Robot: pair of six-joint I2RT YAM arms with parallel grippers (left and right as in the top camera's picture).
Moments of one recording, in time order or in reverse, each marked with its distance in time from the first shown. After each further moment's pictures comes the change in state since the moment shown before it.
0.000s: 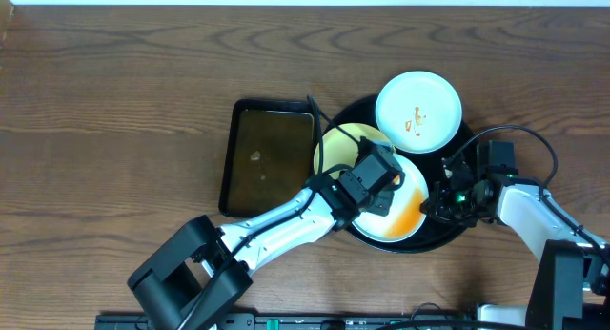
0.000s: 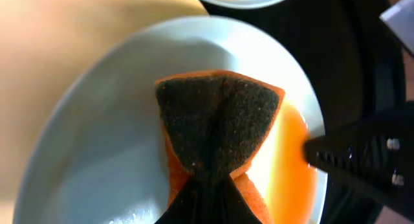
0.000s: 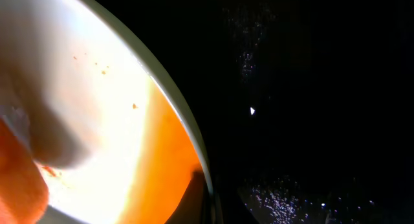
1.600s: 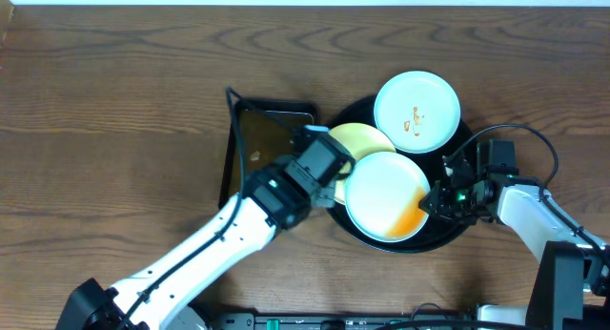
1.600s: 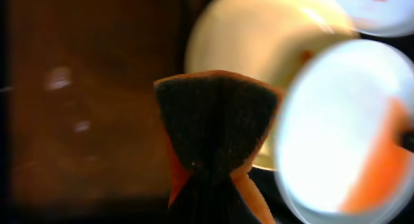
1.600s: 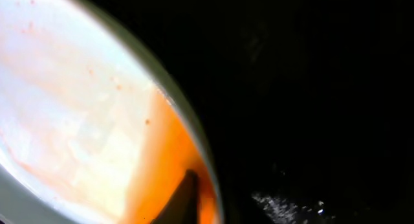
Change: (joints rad) left arm 0.154 -0.340 -0.005 -0.488 -0.187 0.011; right arm 0.001 -0.005 0.000 0.026 0.012 -0.003
